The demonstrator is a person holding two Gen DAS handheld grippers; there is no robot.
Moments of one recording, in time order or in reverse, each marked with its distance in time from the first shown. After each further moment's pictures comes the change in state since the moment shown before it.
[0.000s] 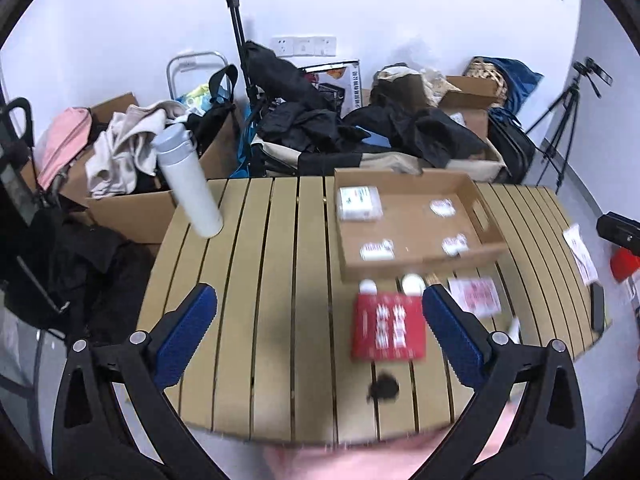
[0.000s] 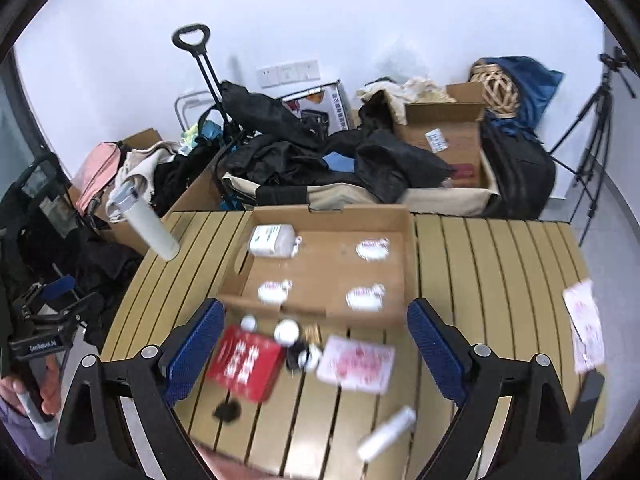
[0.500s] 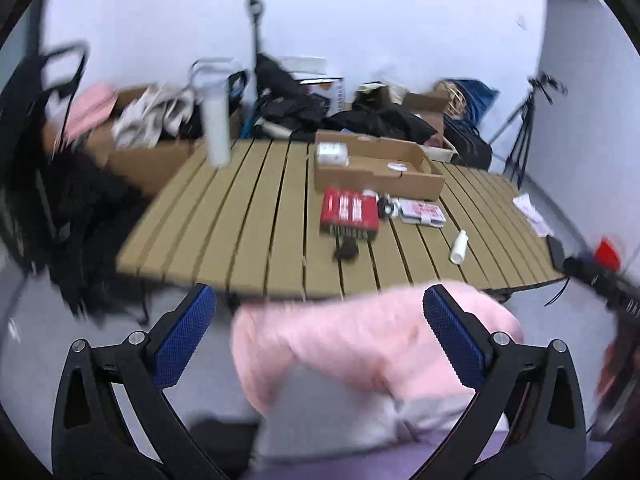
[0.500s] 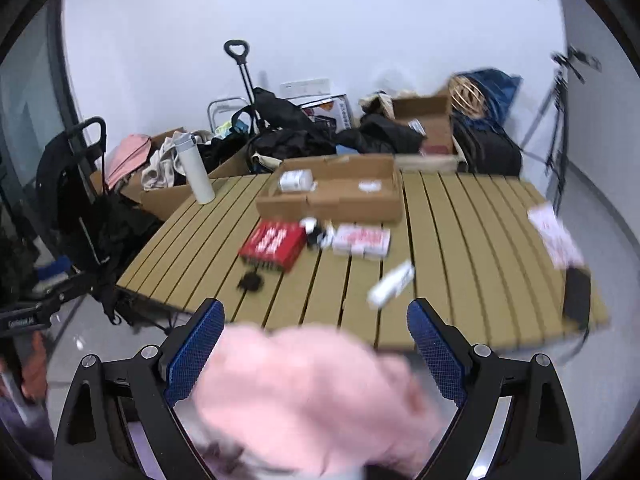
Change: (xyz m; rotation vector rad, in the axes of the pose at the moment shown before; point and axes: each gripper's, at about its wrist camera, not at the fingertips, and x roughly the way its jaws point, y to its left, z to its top) left arm -0.118 -0.015 -0.255 -0.120 -0.141 -0.078; right arm -0.120 0.030 -0.276 0.034 -0.163 0.010
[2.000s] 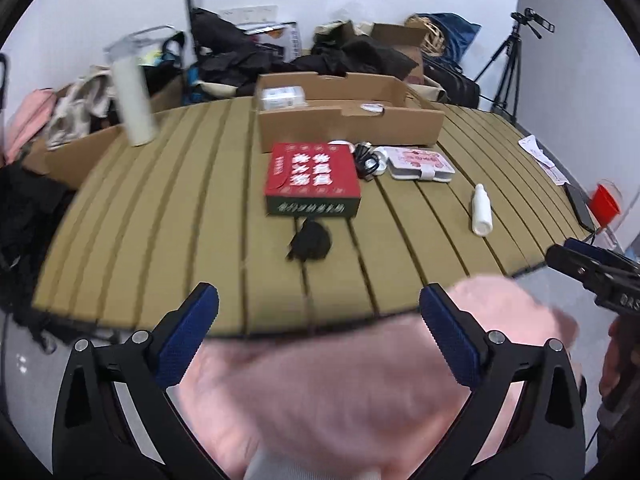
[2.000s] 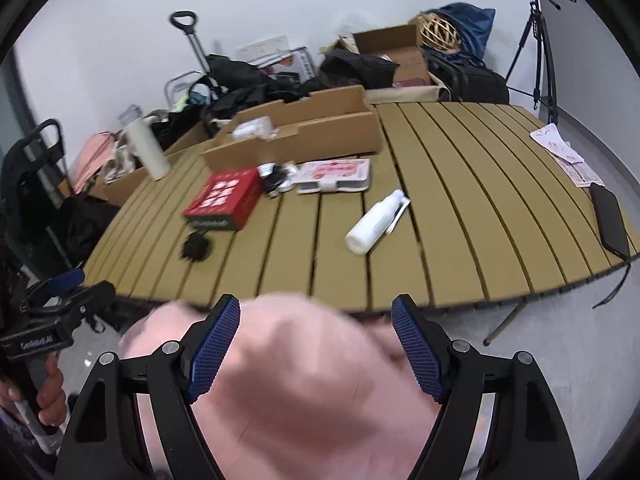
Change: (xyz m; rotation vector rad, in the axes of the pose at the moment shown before) left arm 0.189 -0.043 0.020 0.179 0.161 -0.092; right arm 0.141 -0.060 -0.006 0.077 0.141 -0.084
